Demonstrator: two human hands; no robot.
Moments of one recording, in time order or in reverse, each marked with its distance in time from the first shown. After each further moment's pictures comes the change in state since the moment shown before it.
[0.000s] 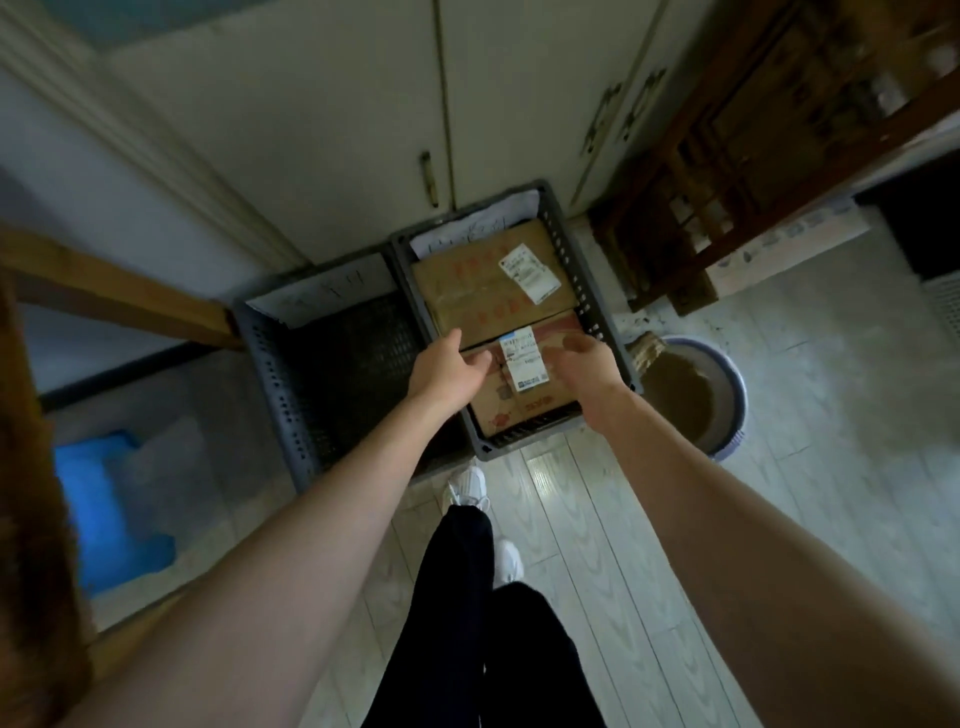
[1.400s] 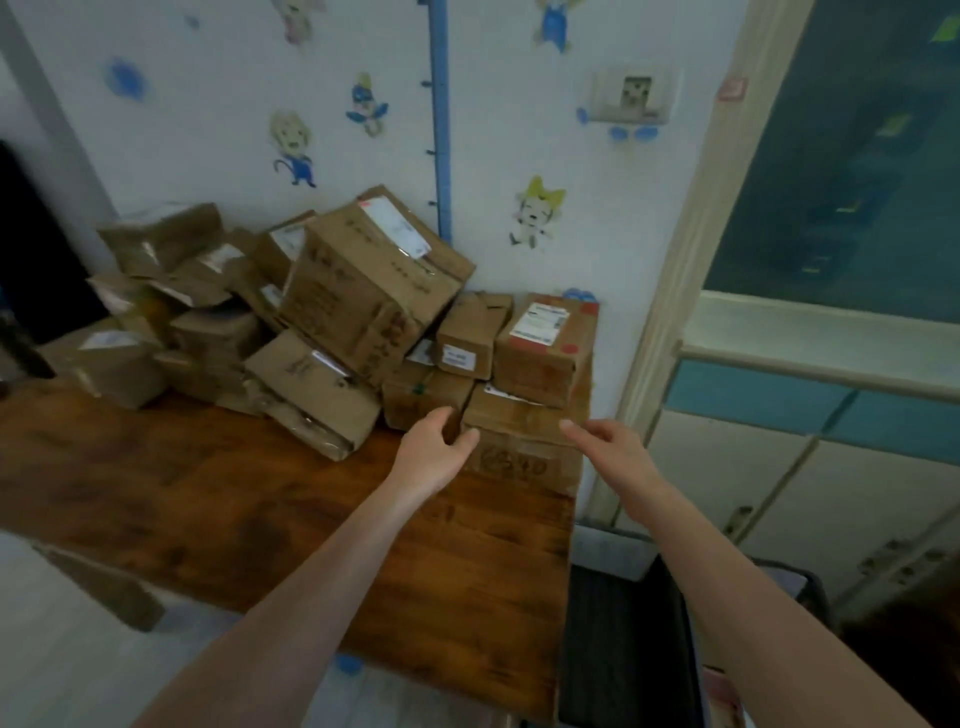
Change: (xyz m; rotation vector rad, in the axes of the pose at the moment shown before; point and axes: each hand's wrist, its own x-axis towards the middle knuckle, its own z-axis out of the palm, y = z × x) left_hand -0.442 -0.287 -0.329 -0.385 0.751 0.107; right_hand -0.474 -0.083 0.269 -0.334 -0.388 -0.896
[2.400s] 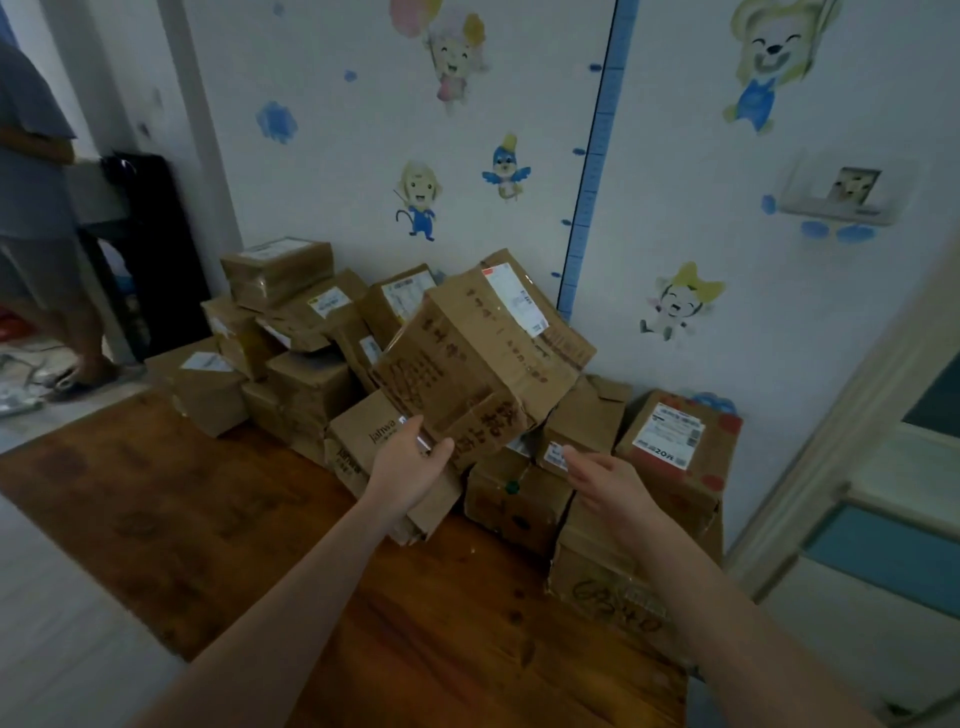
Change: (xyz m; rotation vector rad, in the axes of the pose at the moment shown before) left_hand 0.108 -0.065 -0.136 -0.025 0.328 -0.083; right_hand 0.133 -0.096 0.133 0.117 -0.224 0.025
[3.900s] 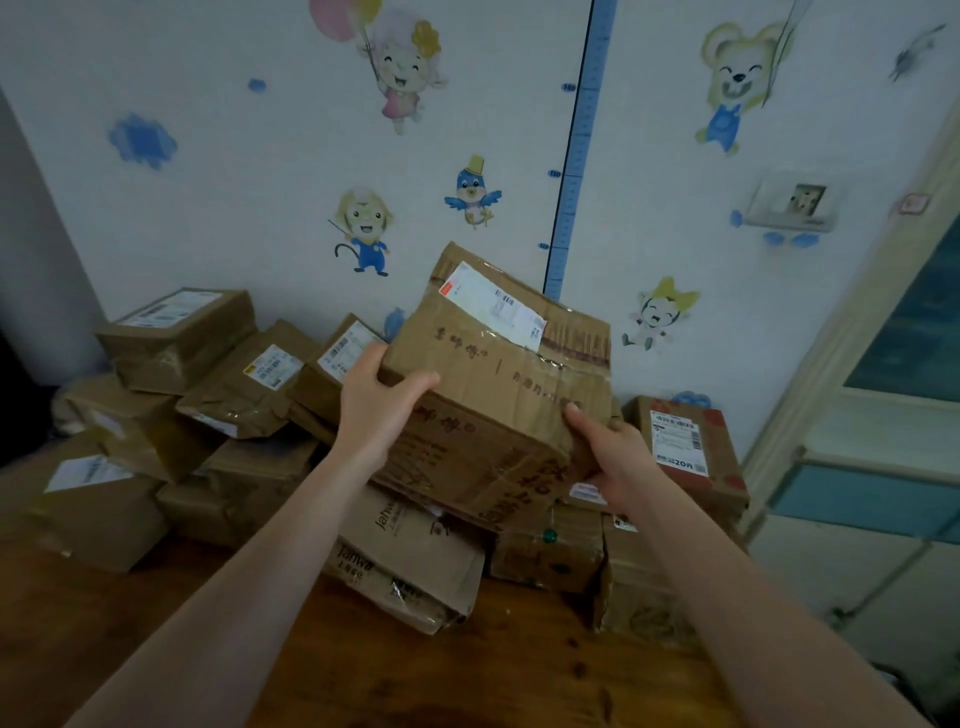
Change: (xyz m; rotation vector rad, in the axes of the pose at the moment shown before) left_hand 0.140 0.010 -0.114 -0.635 -0.055 0.299; right_hand 0.031 -0.097 0.095 0.448 0.370 0.055
